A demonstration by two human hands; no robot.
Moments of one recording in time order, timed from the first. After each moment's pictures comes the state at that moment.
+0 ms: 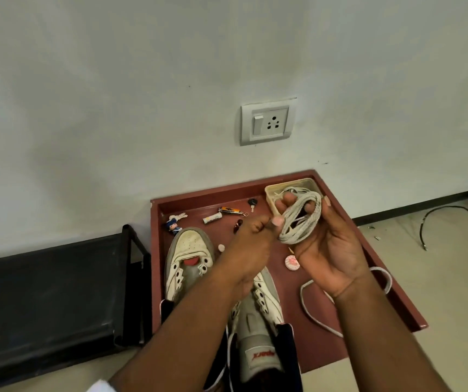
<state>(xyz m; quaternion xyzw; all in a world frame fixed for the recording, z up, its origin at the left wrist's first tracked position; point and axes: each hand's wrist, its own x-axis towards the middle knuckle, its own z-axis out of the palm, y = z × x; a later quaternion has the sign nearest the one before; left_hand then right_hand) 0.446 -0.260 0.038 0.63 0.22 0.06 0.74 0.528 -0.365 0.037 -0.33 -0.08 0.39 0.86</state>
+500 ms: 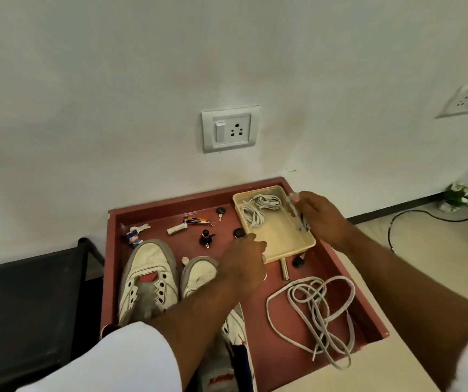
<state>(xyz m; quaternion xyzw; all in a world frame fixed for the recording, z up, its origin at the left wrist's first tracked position) 0.519 -0.278 -0.039 0.96 0.15 -0.06 0.25 0.664 -0.403 0.003 -0.83 -0.30 0.17 0.44</state>
